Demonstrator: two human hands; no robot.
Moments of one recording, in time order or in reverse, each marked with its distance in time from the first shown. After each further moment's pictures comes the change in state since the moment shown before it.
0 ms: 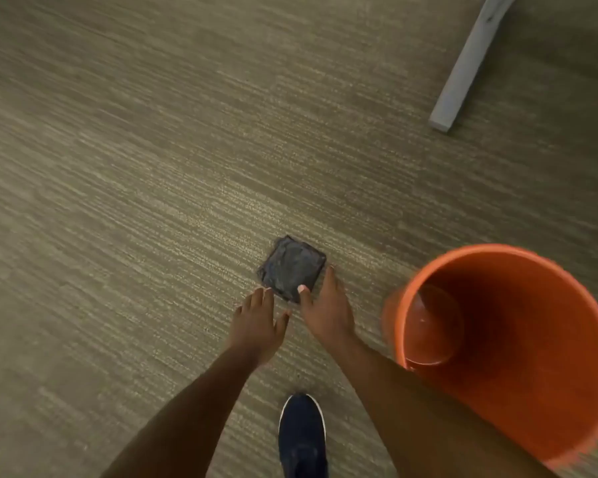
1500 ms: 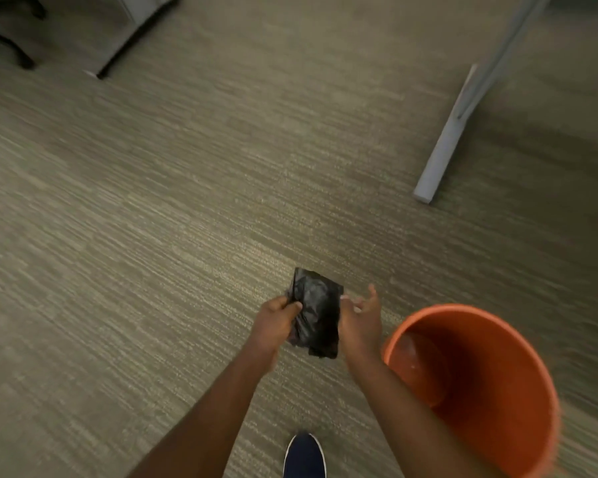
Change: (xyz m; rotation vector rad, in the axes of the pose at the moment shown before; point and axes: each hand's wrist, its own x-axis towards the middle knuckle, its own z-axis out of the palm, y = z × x) left_hand -0.029 0.068 -0.157 -1.329 -0.006 -0.261; right_hand -0.048 -0.085 -0.112 0.581 0.254 0.169
